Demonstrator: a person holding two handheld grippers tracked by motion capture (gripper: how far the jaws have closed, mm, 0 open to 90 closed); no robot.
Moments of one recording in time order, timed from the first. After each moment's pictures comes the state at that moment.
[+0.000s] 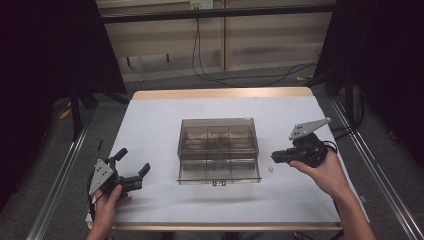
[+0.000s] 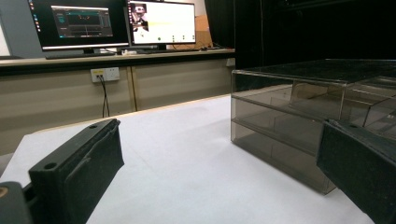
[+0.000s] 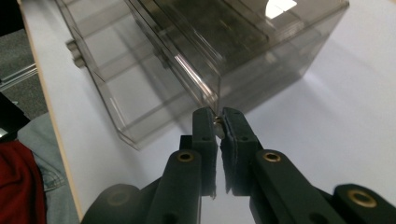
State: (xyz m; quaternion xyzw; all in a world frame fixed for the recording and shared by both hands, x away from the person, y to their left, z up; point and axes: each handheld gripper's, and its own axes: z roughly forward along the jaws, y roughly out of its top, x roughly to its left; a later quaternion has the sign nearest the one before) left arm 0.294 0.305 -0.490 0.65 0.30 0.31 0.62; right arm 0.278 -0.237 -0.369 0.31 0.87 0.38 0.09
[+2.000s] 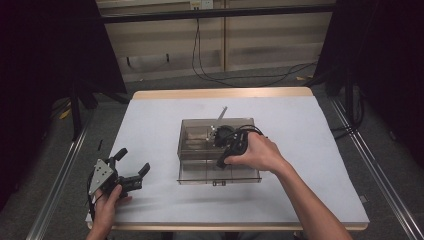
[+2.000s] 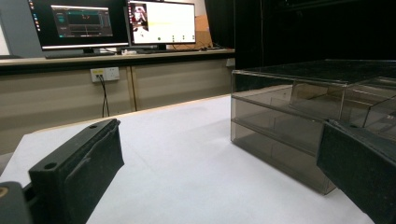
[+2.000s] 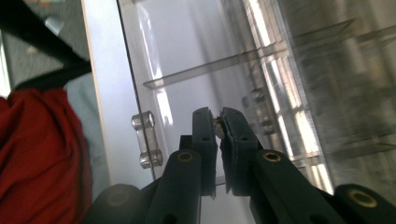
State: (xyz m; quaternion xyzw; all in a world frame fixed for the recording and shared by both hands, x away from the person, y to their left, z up) left arm 0.294 0.306 -0.490 0.65 0.30 0.32 0.62; right arm 0.336 -0.064 -0.362 0.19 0.96 0.19 -0.04
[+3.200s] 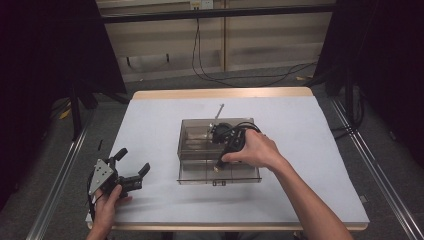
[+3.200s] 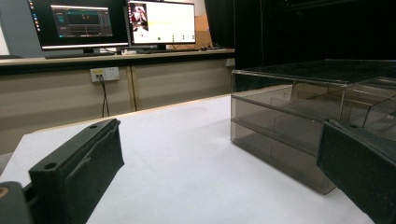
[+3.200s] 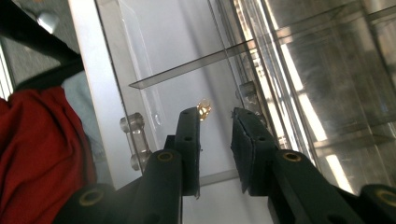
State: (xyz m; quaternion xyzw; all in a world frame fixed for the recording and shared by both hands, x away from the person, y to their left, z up) left arm 0.294 0.305 -0.490 0.65 0.30 0.32 0.62; right arm 0.343 -0.065 -0.360 0.21 0.96 0.18 -0.05
